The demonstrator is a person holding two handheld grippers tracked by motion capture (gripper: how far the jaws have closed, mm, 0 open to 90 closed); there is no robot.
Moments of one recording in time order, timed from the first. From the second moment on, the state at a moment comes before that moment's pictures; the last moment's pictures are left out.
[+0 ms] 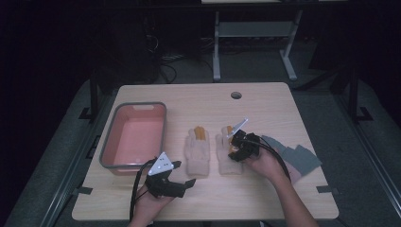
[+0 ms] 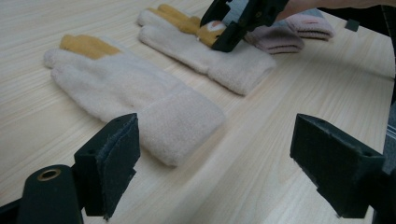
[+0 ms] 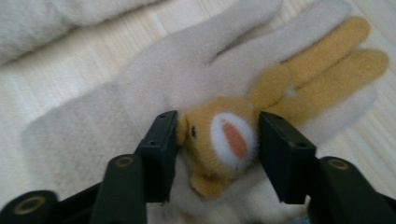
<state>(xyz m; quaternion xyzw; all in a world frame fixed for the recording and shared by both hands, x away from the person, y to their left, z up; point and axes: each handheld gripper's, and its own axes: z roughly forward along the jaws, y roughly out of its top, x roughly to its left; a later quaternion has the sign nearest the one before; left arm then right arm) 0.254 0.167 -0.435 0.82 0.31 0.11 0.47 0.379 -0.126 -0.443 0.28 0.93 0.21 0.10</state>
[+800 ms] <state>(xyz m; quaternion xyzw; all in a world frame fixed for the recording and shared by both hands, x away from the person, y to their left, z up) 0.252 0.168 -0.433 0.81 0.32 0.11 0.48 0.361 -0.123 -0.389 0.28 0.92 0.26 0.12</state>
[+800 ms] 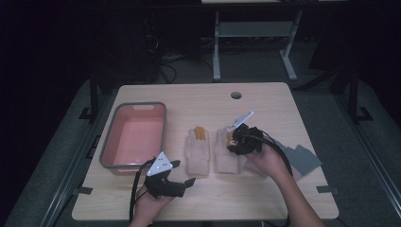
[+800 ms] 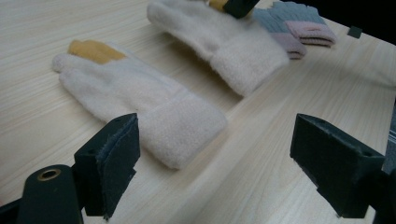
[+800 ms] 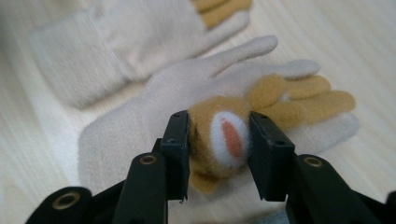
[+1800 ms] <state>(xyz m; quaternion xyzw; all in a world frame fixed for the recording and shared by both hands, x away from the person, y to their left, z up) 0.255 0.171 -0.431 0.80 0.34 0.11 0.49 0.385 -0.033 -0.397 0.21 0.93 0.27 0.08</state>
